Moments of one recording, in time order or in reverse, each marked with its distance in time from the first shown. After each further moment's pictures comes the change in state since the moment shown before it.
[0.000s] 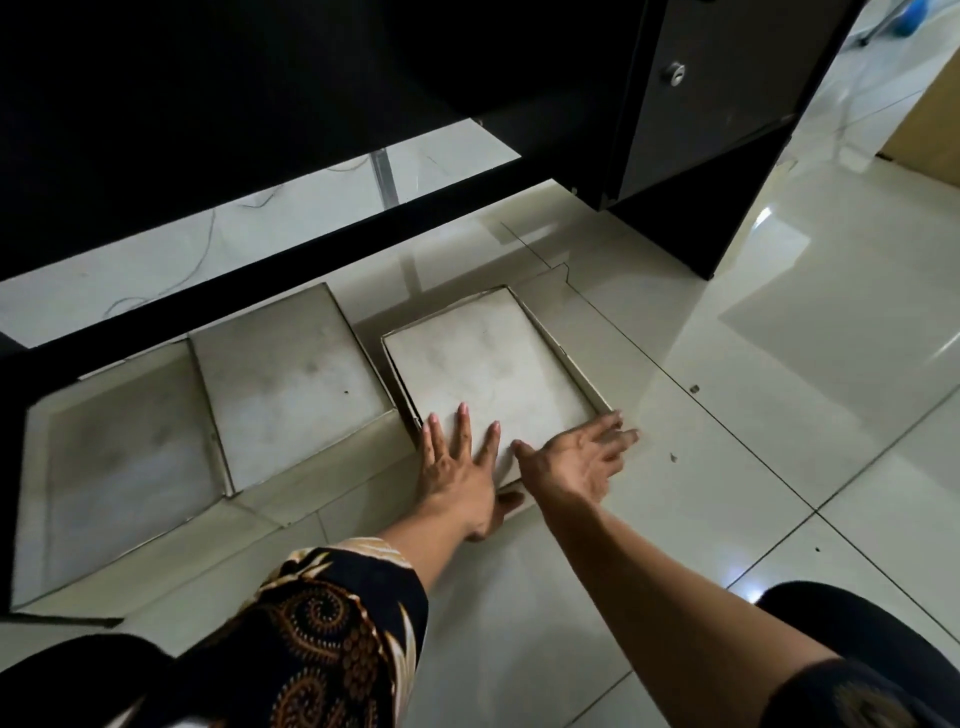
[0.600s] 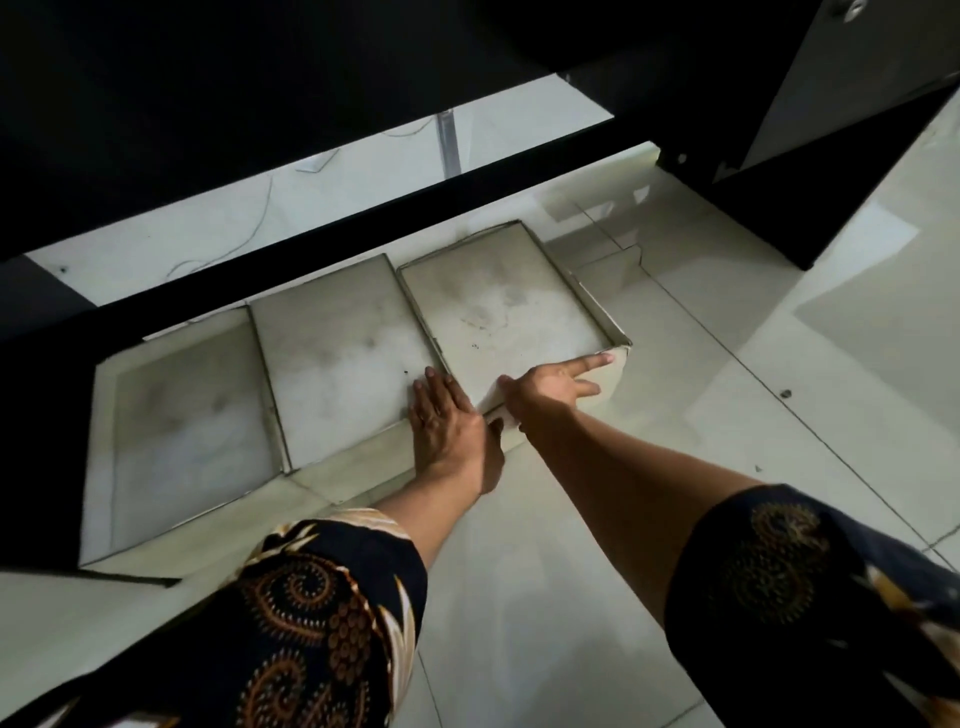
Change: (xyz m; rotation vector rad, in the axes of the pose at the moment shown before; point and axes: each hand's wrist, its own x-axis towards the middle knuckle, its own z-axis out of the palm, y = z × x) left_hand 0.019 -0.065 -0.010 -0.403 0.168 -0.331; right_hand 0.037 -0.104 0.096 0.173 -0.154 0.009
